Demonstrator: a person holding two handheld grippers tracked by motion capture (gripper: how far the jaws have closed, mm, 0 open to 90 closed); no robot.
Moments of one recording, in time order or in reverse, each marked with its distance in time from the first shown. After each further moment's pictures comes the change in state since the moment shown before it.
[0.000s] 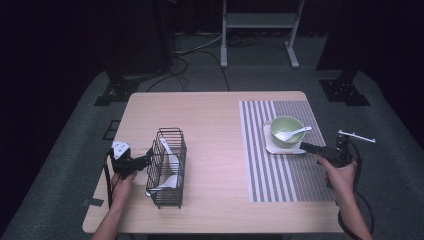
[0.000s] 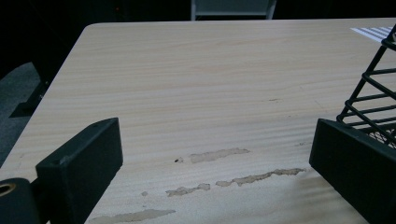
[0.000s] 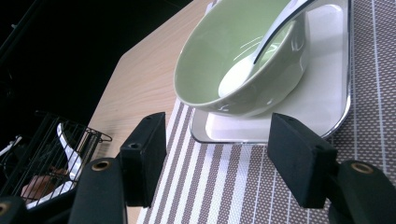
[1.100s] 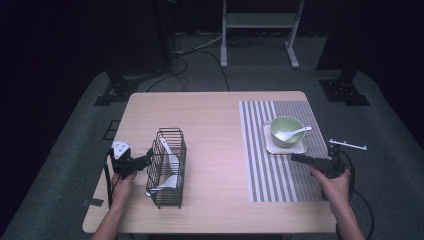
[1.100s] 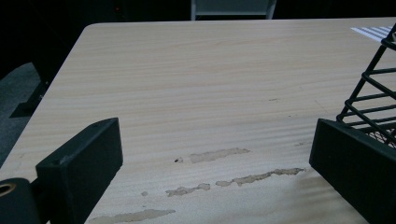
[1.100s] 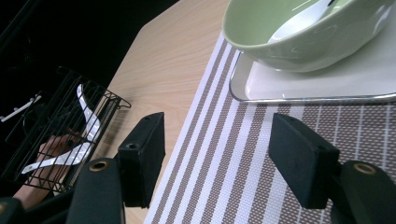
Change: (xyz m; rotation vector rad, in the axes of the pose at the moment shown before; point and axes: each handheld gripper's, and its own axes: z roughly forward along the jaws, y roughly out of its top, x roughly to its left) left arm 0.000 0.000 0.000 0.001 0.001 0.002; right arm 0.024 -0.032 0.005 0.061 0.060 -0.080
